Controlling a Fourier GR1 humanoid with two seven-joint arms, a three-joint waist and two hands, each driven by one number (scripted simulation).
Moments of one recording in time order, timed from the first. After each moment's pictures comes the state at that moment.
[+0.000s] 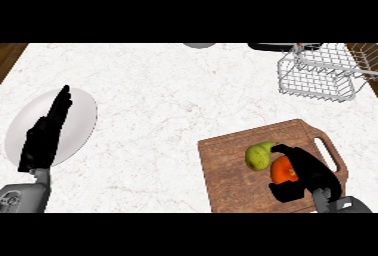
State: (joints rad) left arm -0.14 0.32 0.03 -1.47 -0.12 0.10 0.06; right arm -0.11 -0.47 0.42 -1.70 0.27 0.23 0.98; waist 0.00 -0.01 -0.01
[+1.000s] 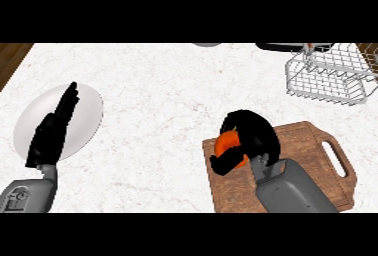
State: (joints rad) left arm -0.16 0.28 0.04 -1.47 -0.16 0.08 0.07; right arm -0.43 -0.16 0.47 -1.57 0.56 0.14 1.00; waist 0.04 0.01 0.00
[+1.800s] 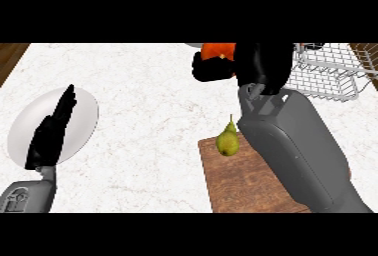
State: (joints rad) left arm -0.15 0.27 0.06 -1.44 -0.16 0.09 0.05; right arm -0.93 -0.11 0.28 -1.47 0.95 -0.10 1.02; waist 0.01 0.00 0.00
